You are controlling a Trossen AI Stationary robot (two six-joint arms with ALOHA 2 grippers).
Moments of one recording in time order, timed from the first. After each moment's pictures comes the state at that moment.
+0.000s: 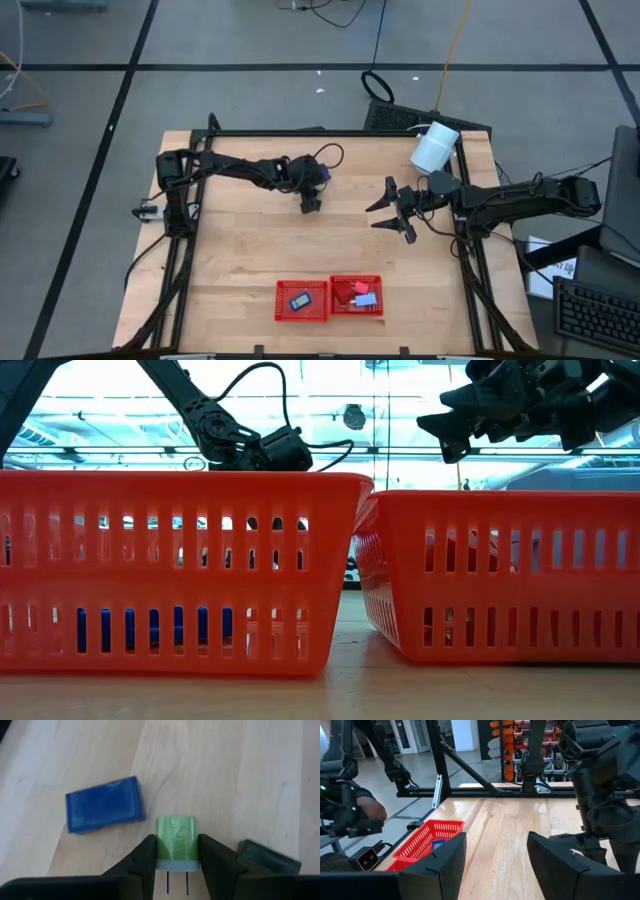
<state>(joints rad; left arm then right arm) 0.31 1.90 1.07 -0.17 -0.01 0.13 -0.13 0.97 0.36 0.53 -0.42 0.07</state>
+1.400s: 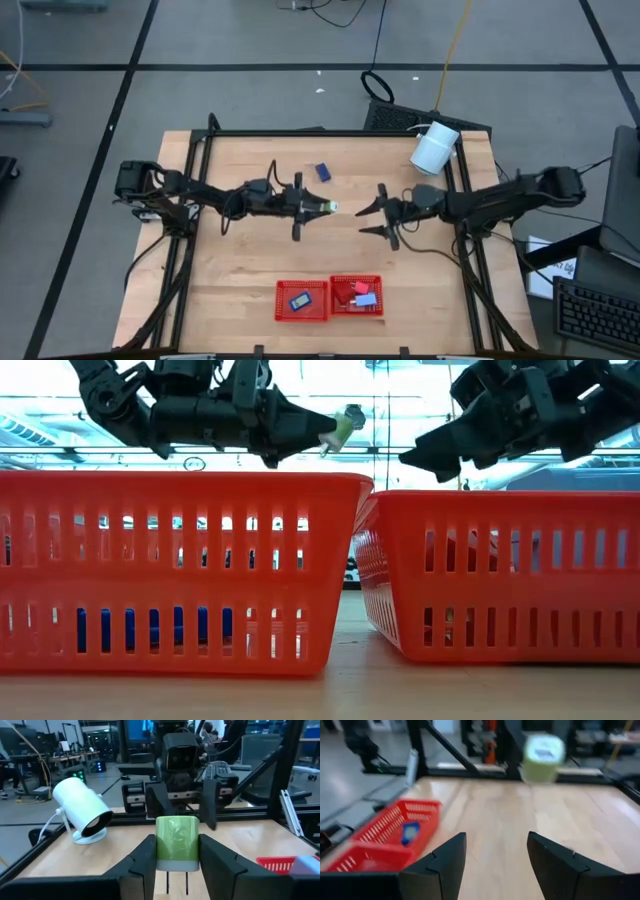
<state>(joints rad) 0.05 1.59 0.64 0.94 0.08 0.05 -0.02 1.16 0.37 0.63 -0.19 -0.01</state>
